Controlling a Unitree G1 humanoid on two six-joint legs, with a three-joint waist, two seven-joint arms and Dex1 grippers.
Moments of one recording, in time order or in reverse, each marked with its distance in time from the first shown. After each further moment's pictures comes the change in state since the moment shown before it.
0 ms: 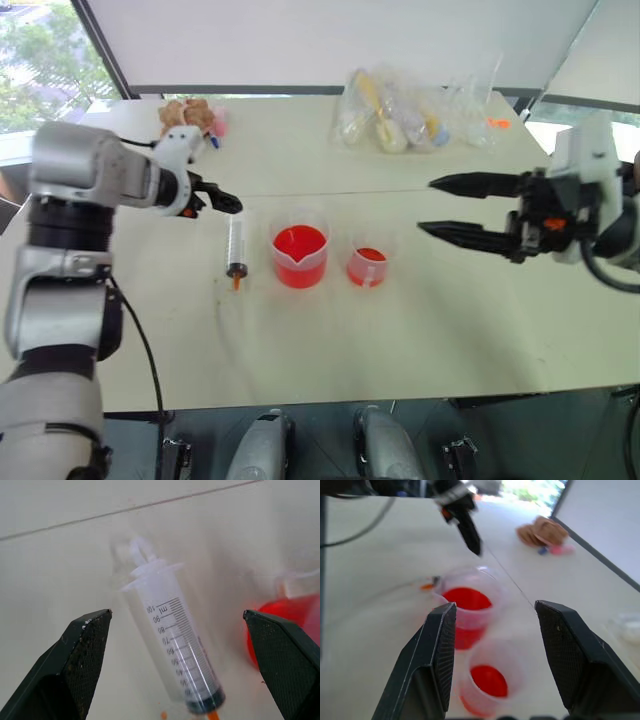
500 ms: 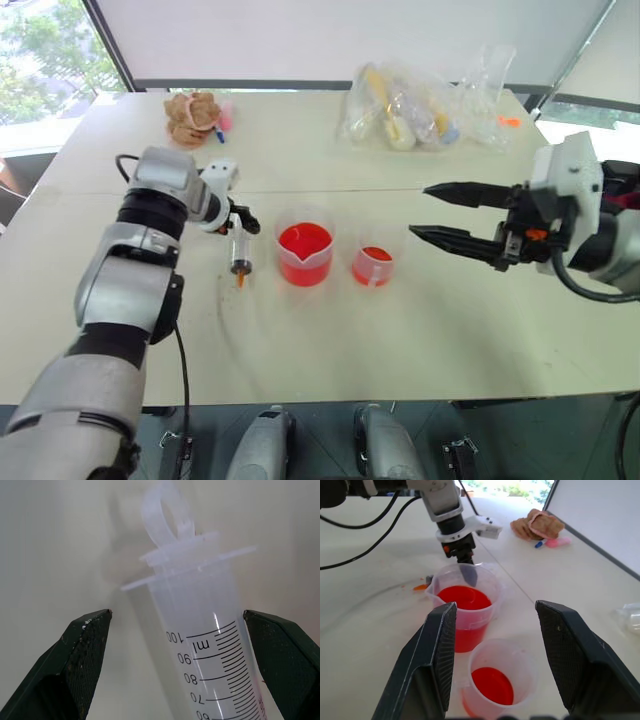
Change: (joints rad) left arm -0.099 -0.207 -0.088 0.457 0.215 -0.258 -0.009; right arm 0.096 0.022 -0.033 -0.043 0.000 0.003 -0.117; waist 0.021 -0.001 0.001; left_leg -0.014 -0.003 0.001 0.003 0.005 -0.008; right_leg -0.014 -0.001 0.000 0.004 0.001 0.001
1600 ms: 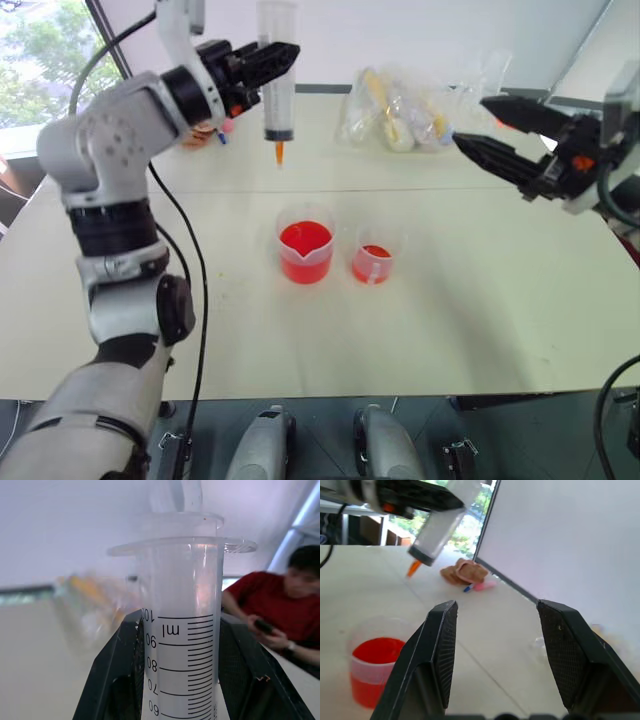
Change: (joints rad) left arm 0.190 -0.097 0.517 -0.880 -0.363 -0.265 -0.142; right arm -0.176 0.095 -0.004 0.194 -0.137 -0.136 -0.106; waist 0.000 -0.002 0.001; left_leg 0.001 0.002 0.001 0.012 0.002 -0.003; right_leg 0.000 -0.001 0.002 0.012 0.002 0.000
